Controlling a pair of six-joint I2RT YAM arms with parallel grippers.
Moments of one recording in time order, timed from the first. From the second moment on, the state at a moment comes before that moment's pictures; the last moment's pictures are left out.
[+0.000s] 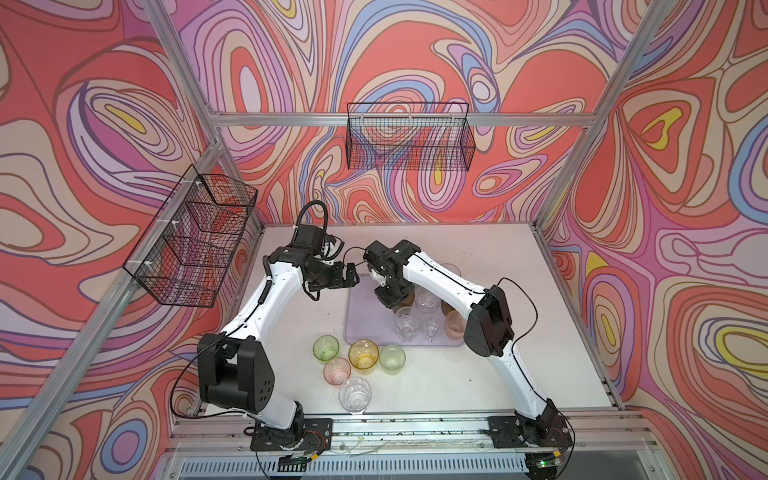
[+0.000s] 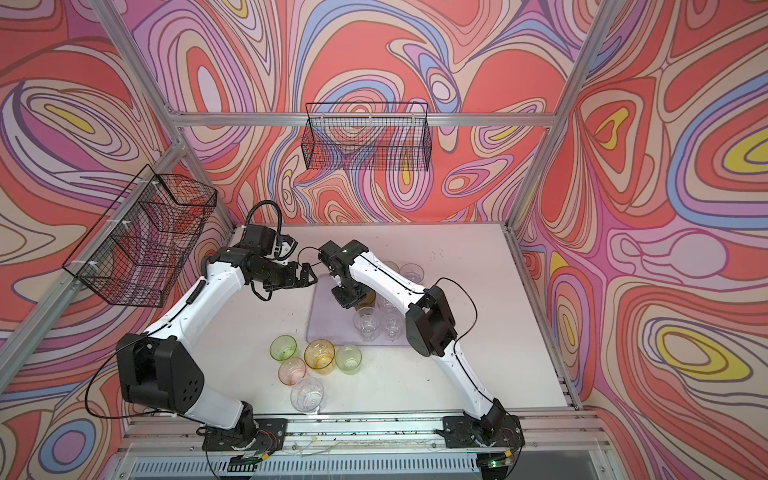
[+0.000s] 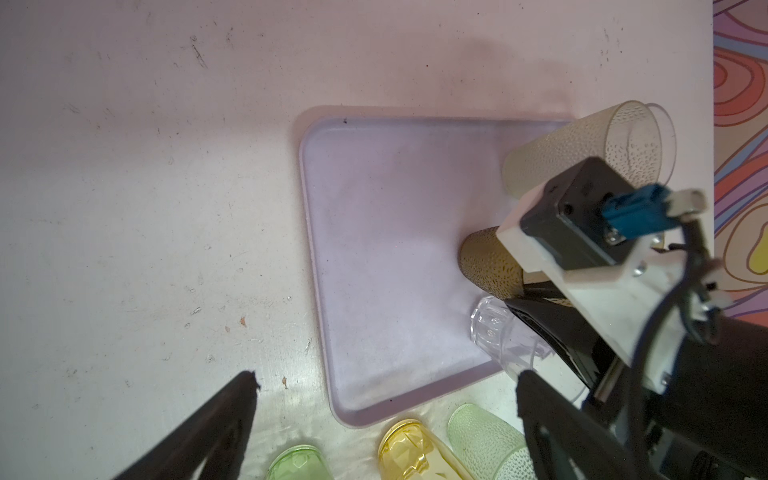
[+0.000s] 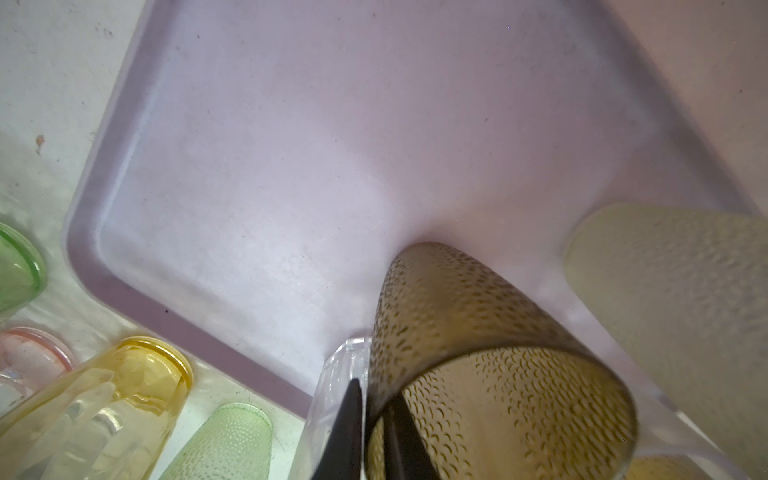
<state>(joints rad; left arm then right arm) -0.16 1.54 1.36 -0.91 0.33 -0.21 0.79 2.35 2.29 -1.39 0.02 0.13</state>
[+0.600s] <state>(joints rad) -0.16 1.54 1.36 -0.91 0.33 -0.21 0.79 2.30 2.29 -1.36 0.03 0.13</state>
